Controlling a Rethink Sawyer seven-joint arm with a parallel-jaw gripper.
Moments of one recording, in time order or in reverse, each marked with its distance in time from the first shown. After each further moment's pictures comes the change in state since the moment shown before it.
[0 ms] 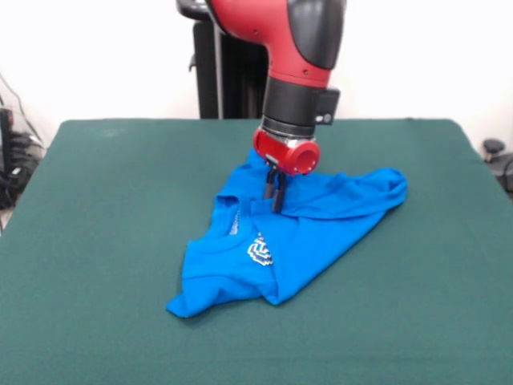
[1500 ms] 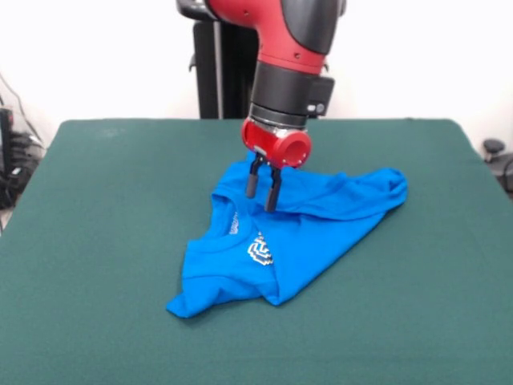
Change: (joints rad) arm 0.027 -0.077 -0.047 -0.038 0.033 0.093 -0.001
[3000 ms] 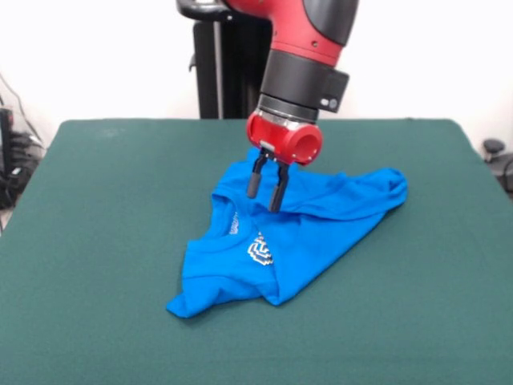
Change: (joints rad) arm 0.109 -0.029 -0.072 -0.054 0.058 0.000 -0.002
